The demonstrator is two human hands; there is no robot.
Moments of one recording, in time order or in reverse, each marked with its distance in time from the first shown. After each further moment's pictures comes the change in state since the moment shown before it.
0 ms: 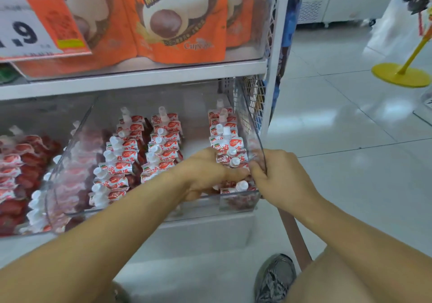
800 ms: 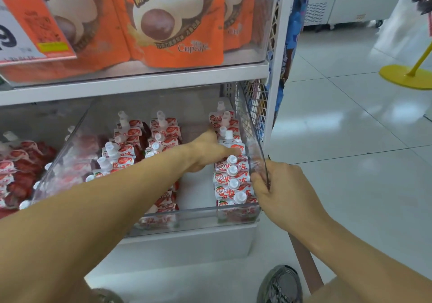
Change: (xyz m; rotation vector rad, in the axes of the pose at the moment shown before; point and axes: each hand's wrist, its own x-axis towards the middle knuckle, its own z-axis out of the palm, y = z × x) left_hand 0.097 0.005 -0.031 0.132 0.065 0.067; right_hand 0.001 0.008 0.007 0.027 0.051 -0.099
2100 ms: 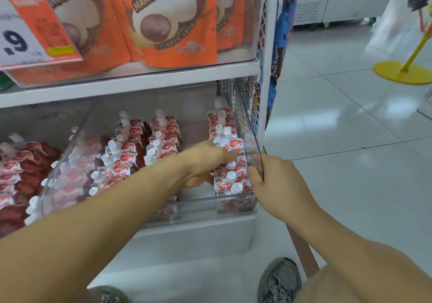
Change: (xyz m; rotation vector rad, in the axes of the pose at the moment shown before) left_hand -0.060 0.012 0.018 -0.086 -0.074 -0.156; right_hand -0.006 -0.008 -0.001 -0.025 -0.036 0.102
